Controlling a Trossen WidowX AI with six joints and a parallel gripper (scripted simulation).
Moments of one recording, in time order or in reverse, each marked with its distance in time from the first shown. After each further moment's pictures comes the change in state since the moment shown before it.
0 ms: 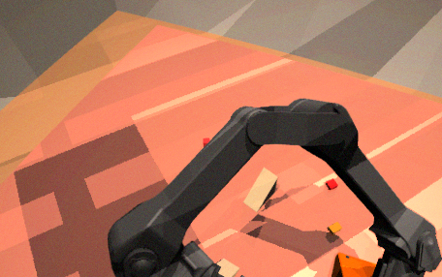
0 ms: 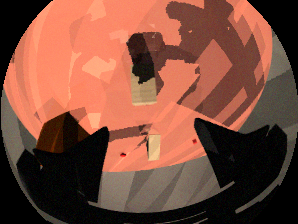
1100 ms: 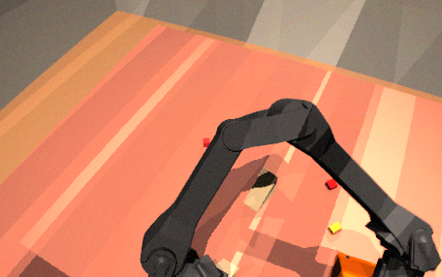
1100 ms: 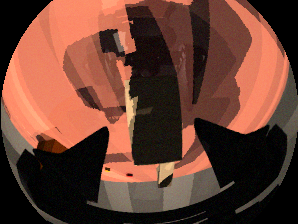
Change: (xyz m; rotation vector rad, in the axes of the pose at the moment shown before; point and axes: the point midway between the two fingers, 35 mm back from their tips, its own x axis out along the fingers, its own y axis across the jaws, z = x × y) arm 0.102 0.007 0.015 0.042 0.000 0.066
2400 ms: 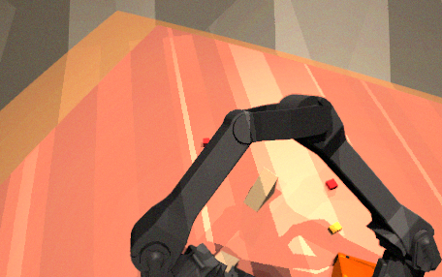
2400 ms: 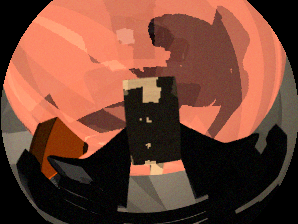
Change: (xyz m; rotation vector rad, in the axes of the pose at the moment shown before) arm -0.041 0.000 -0.014 -0.083 0.010 -0.010
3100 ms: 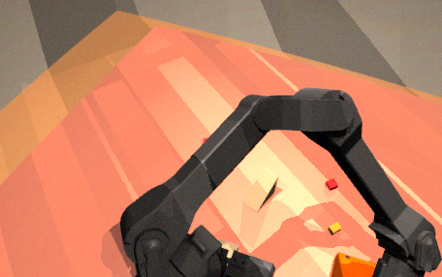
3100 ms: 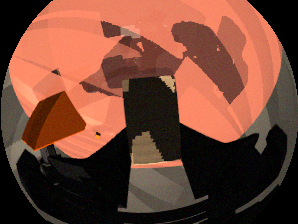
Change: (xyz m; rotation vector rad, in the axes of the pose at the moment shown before) arm -0.049 0.003 -0.022 -0.118 0.007 -0.017
